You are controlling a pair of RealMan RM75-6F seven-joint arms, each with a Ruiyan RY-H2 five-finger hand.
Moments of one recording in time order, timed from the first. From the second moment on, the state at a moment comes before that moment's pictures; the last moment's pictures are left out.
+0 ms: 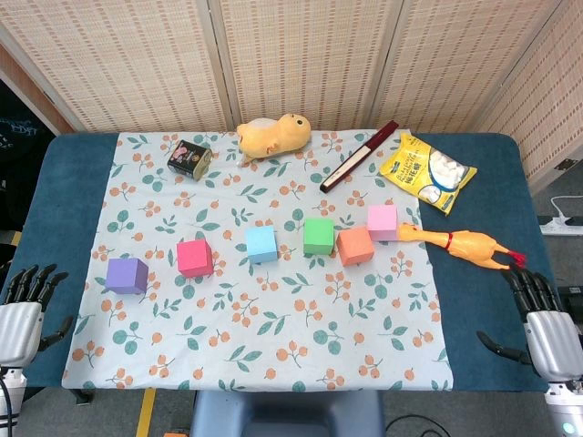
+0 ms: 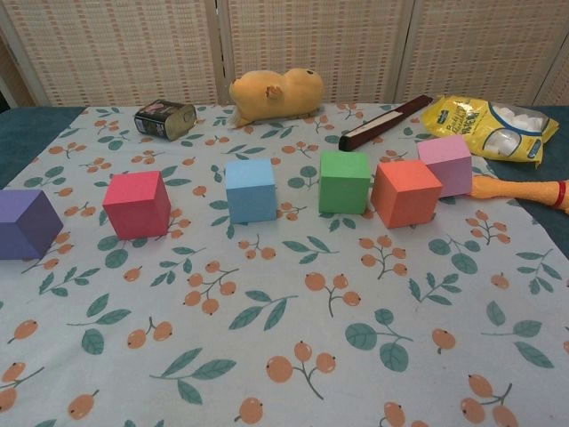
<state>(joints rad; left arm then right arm) -0.11 -1.19 -0.07 -1.55 1.48 1.49 0.08 0.01 -1.10 0.02 -1.64 -1.59 1.57 0.08</state>
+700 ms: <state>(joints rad) -0.38 -1.12 -0.16 -1.64 1.52 1.21 0.02 0.05 -1.05 0.04 -1.65 -1.62 1.55 0.14</state>
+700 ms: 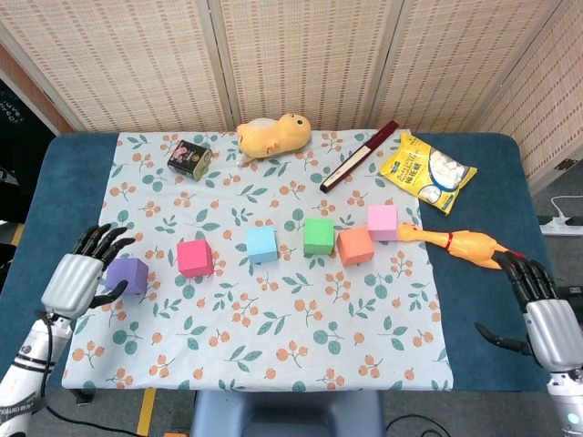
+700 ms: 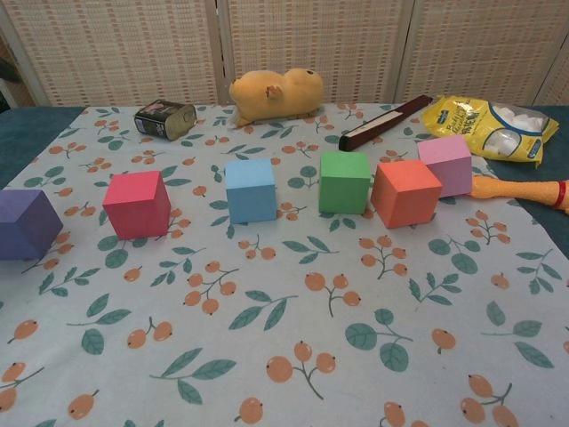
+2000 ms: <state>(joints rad) -0.78 -1.38 -0.16 -1.49 0.91 0.78 0.32 0.10 -1.05 0.05 -1.66 -1.60 1.49 0.14</state>
